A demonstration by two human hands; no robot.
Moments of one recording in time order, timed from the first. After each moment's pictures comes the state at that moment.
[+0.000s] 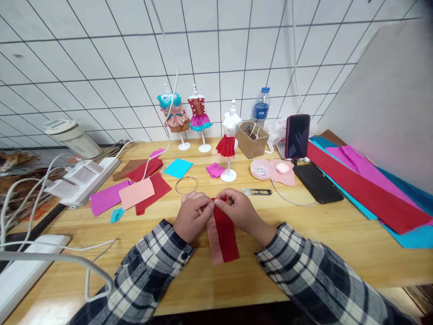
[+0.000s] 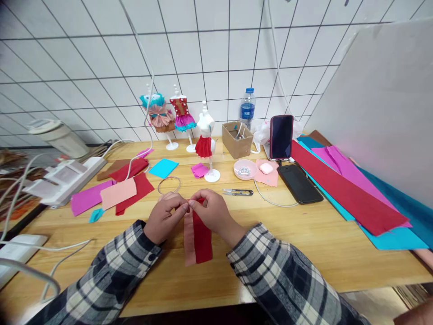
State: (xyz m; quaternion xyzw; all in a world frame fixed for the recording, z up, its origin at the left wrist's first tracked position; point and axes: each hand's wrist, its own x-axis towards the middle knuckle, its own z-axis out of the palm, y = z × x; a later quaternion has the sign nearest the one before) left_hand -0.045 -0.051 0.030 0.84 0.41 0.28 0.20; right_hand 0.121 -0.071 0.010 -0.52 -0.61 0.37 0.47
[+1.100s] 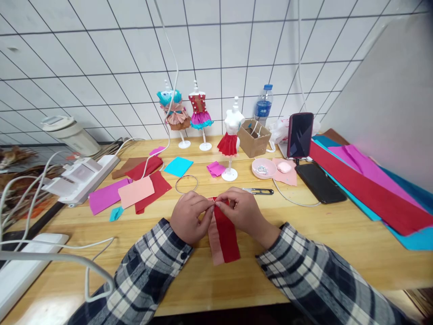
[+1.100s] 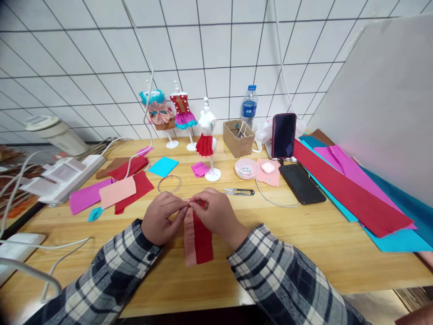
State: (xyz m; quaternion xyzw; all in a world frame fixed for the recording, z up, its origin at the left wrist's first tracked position) left_hand -0.053 -0.053 0.026 0.89 0.32 0.32 0.03; right_hand 0.128 -0.074 0.013 -0.48 -0.71 0.23 0.46
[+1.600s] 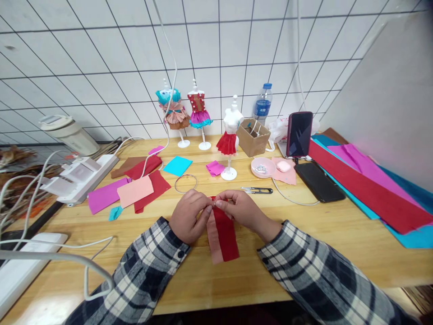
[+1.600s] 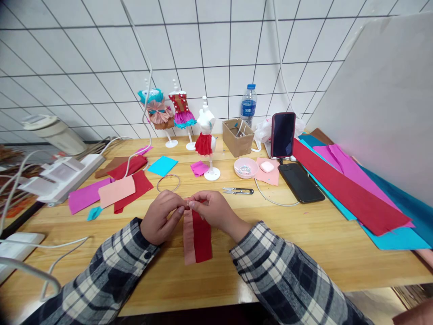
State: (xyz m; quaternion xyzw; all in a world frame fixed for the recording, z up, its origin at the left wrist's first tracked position) left_hand -0.056 -0.053 0.029 0.90 0.30 0.30 0.12; right_hand 0.131 -0.071 0.019 -0.46 -0.57 0.55 0.40
